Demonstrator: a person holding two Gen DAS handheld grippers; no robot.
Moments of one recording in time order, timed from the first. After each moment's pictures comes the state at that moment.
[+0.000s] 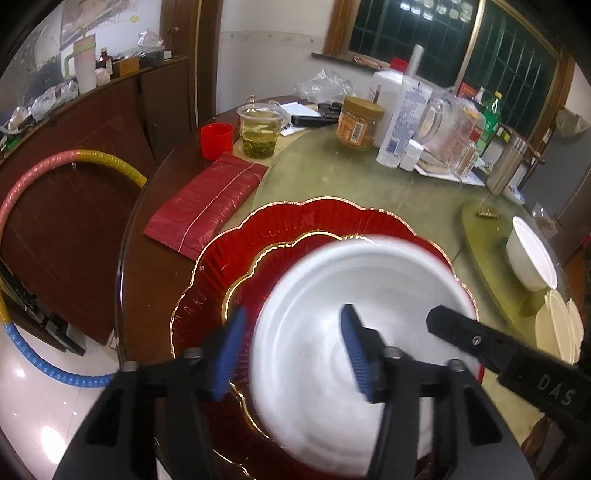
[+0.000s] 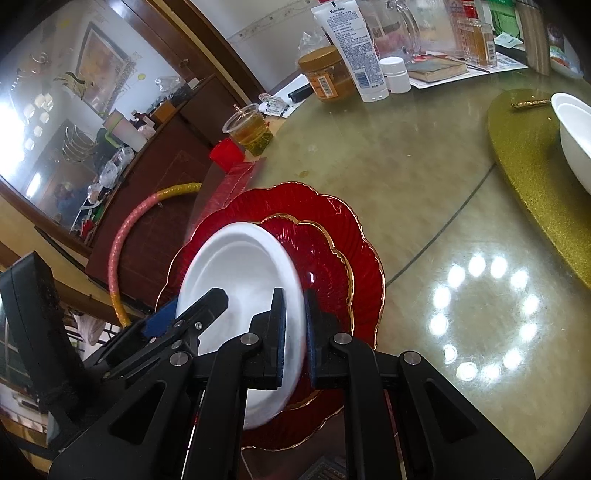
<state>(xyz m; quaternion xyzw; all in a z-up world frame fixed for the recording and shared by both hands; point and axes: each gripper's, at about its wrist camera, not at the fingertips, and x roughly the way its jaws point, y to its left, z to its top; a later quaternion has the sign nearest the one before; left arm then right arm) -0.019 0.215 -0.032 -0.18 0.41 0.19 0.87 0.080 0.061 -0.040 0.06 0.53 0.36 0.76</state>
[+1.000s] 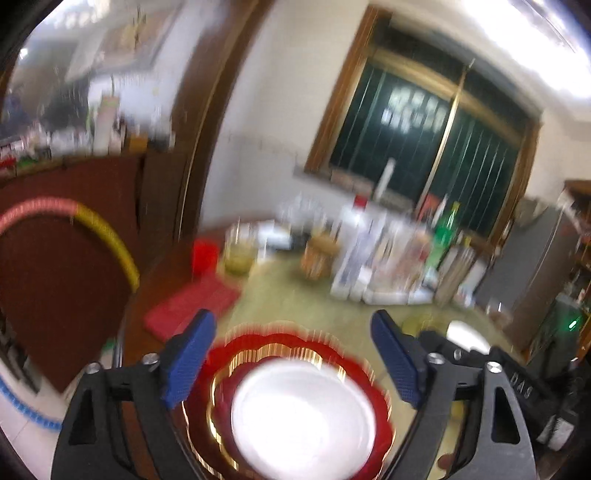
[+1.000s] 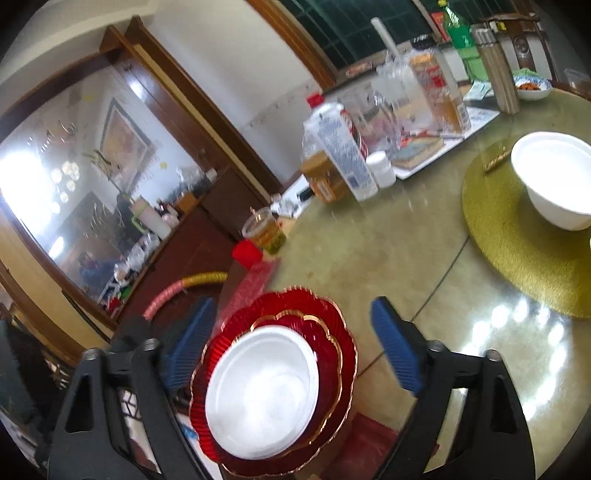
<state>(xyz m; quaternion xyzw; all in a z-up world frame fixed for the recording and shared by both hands) -0.074 0.204 0.042 -0.20 0.14 0.18 0.95 0.077 0.011 0.002 0.18 0.38 0.36 0.83</state>
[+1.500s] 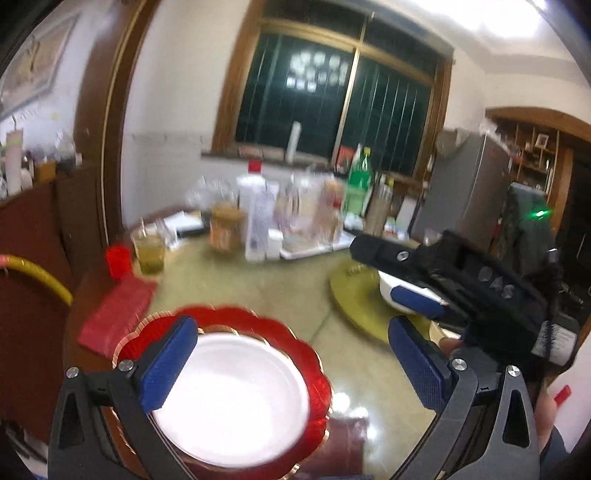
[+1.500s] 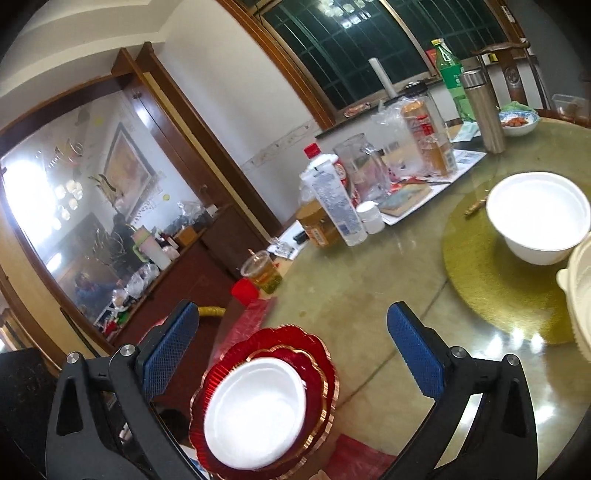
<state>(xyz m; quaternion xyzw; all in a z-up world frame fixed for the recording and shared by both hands) -0.034 0.153 0.032 -0.11 0.24 0.01 0.97 0.070 -0.015 0.027 0.19 0.33 0.34 0.86</state>
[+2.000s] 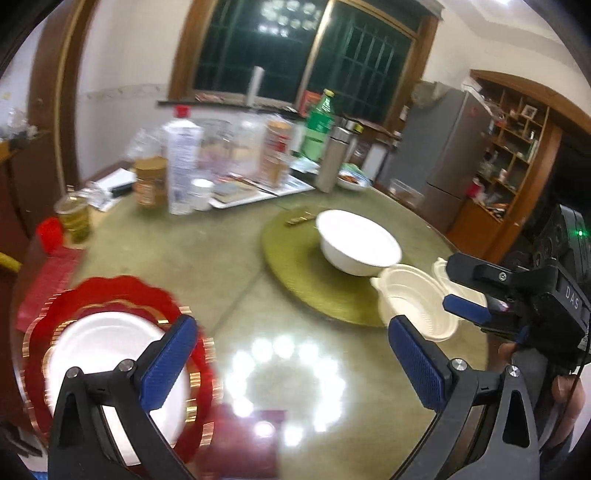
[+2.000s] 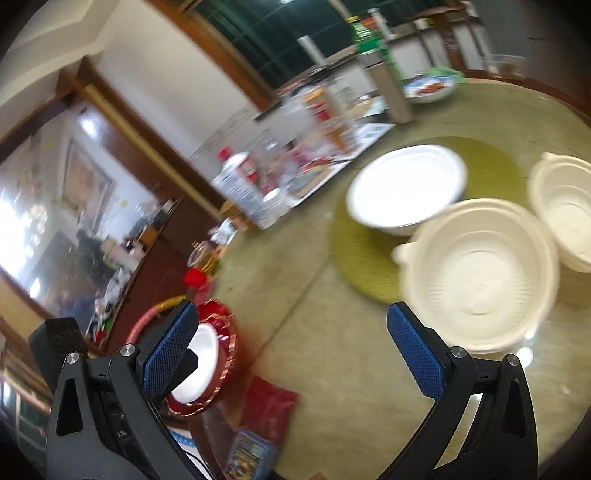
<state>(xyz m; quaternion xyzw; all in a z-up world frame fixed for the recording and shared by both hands) 0.026 0.076 0.023 -0.12 0.34 -0.07 0.93 0.078 -0.171 0.031 0.22 0.41 0.25 0.85</state>
